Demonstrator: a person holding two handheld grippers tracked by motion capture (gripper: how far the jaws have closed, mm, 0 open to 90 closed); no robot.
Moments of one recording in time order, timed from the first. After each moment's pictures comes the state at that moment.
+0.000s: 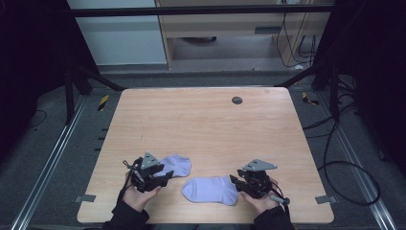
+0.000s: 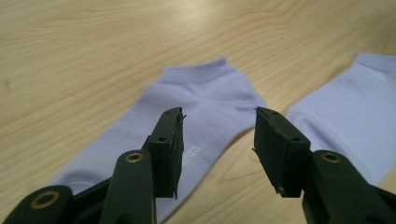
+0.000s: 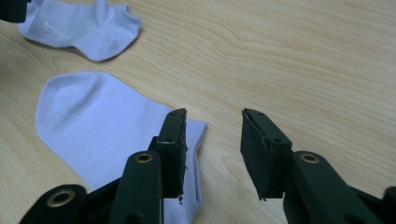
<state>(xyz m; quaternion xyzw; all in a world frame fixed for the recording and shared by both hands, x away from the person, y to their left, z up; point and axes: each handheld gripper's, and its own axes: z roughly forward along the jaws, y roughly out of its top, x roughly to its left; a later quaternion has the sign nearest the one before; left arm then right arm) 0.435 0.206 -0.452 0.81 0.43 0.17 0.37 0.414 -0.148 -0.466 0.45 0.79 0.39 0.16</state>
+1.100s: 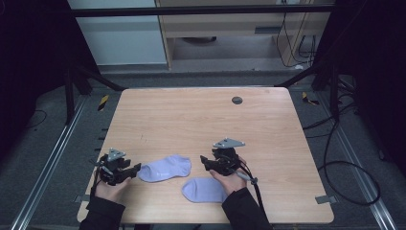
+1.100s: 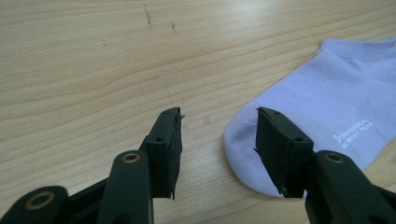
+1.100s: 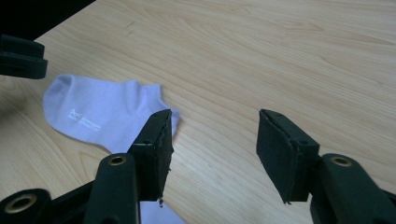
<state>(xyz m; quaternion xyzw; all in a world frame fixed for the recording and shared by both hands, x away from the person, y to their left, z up) 0.456 0.296 -0.470 0.76 0.52 0.21 0.32 0.474 -0.064 -0.448 0.44 0.77 0.43 0.15</state>
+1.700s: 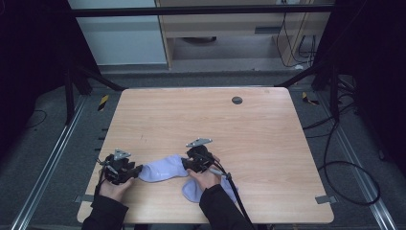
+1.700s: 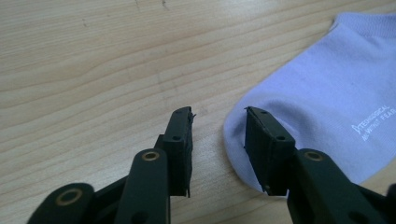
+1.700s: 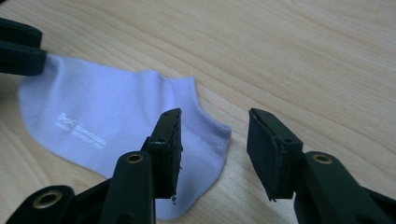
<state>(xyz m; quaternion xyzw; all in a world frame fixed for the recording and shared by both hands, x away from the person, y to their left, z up) 0.464 0.289 -0.483 0.78 0.52 0.19 0.30 0.501 0.008 -0.481 0.43 0.81 0.38 0.12</state>
